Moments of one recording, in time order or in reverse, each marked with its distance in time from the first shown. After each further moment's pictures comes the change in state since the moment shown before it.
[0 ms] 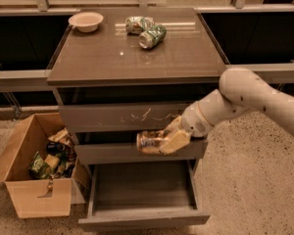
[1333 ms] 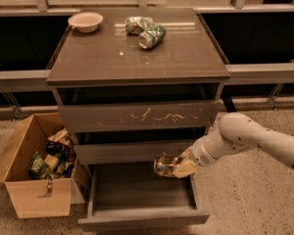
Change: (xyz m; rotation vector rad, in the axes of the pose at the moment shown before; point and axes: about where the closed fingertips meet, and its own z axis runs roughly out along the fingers) arm 0.141 -0.037 0.068 0.115 0.102 0.144
